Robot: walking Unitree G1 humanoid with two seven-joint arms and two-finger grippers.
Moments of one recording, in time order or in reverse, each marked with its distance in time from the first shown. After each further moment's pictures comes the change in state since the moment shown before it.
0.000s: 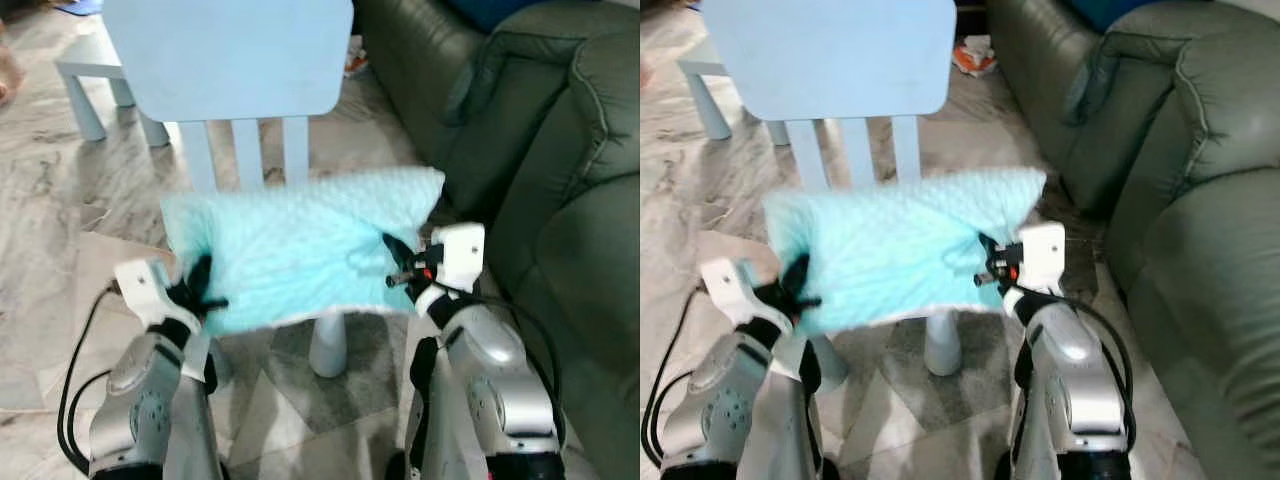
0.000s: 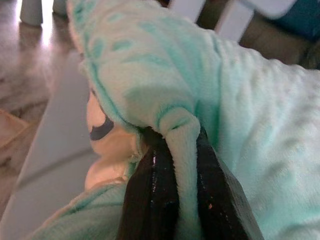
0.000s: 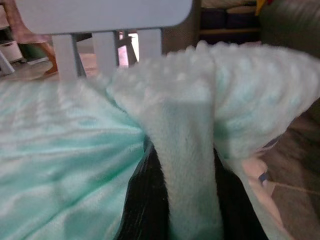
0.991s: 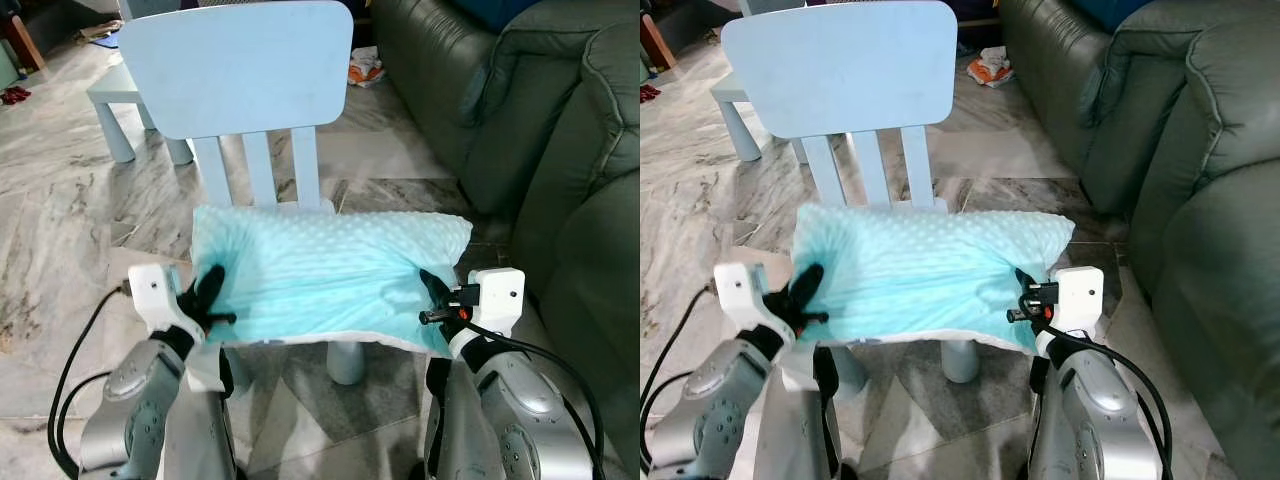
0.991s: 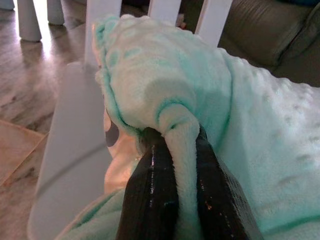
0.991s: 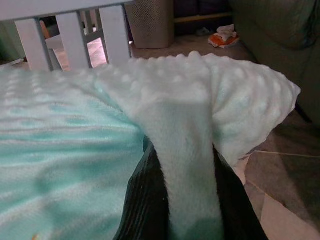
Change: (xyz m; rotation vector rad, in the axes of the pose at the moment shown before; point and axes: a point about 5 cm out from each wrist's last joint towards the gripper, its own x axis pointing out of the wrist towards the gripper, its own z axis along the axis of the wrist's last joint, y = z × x) left arm -0.011 -0.005 0.000 0.088 0.061 -0.027; right arm -0.046 -0.021 -0.017 -0.019 0.067 -0.133
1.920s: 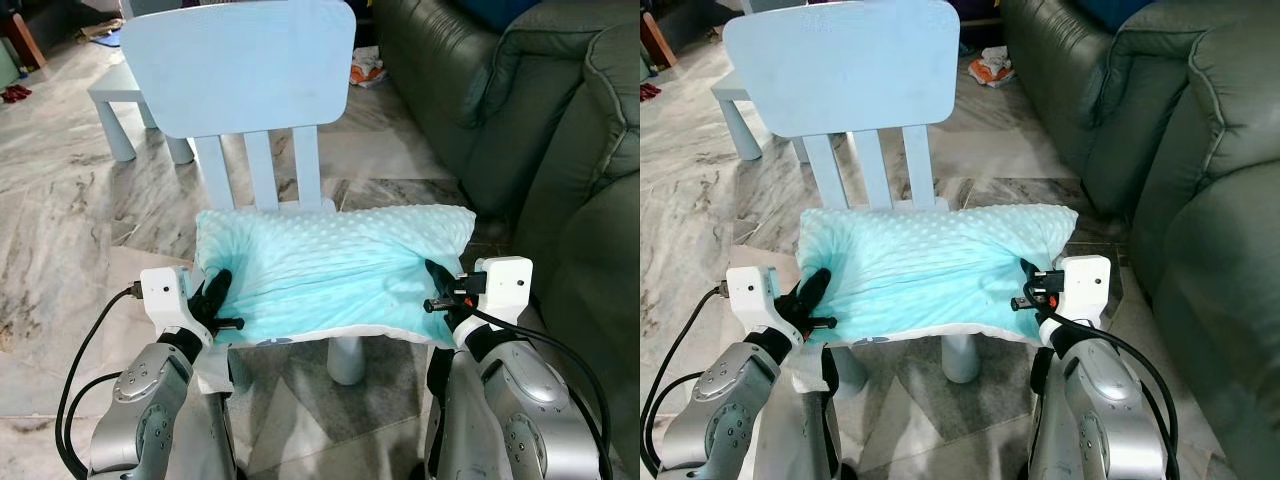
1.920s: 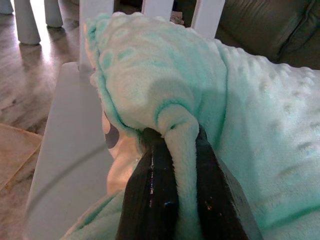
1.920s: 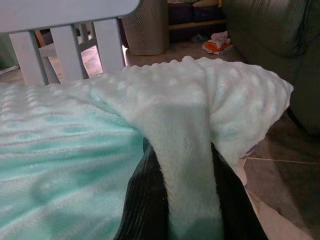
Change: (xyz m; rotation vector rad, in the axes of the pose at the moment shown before) left arm 0.001 -0.008 -0.005 0.029 0.007 -0.003; right arm 0.005 -0.004 0.011 0.004 -0.019 -0.024
